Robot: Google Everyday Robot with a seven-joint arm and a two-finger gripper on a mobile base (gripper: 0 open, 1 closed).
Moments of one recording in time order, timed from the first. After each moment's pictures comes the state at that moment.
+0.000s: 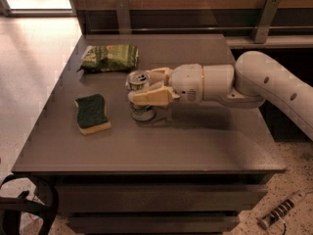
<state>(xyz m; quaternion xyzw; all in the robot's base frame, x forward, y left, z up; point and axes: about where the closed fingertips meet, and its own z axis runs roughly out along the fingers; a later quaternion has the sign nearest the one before) 0.539 0.030 0.892 -0.49 0.57 0.44 0.49</state>
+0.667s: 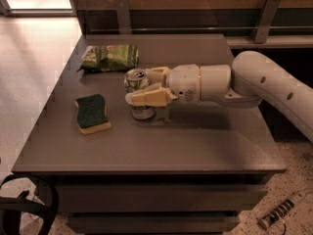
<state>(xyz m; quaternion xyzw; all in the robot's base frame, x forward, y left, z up) 0.538 0.035 0.893 -0.49 0.57 0.44 0.49</state>
